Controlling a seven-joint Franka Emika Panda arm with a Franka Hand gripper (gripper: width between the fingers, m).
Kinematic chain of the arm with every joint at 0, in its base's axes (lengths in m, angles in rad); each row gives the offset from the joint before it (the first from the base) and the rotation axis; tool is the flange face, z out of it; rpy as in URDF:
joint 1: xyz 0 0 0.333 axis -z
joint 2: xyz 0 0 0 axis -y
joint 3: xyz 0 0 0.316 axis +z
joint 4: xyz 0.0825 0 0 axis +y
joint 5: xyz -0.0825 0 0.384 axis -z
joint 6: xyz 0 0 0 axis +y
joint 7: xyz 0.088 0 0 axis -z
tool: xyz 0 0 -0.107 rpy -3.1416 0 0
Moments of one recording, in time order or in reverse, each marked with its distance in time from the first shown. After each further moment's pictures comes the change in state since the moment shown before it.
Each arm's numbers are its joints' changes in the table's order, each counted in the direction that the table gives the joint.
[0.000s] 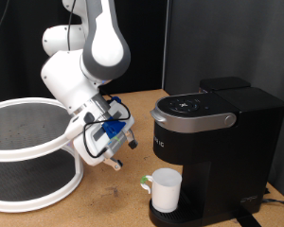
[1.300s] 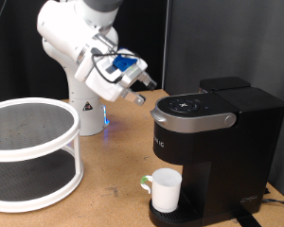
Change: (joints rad) arm 0.005 0.368 0.004 0.012 0.128 0.175 0.230
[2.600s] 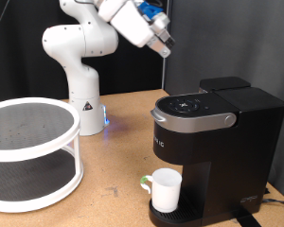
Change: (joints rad) arm 0.015 0.082 0.104 -0.189 0.471 0.090 0.493
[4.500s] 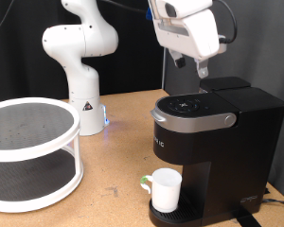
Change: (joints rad) arm 0.001 -0.302 0.105 -0.337 0.577 0.192 -0.008
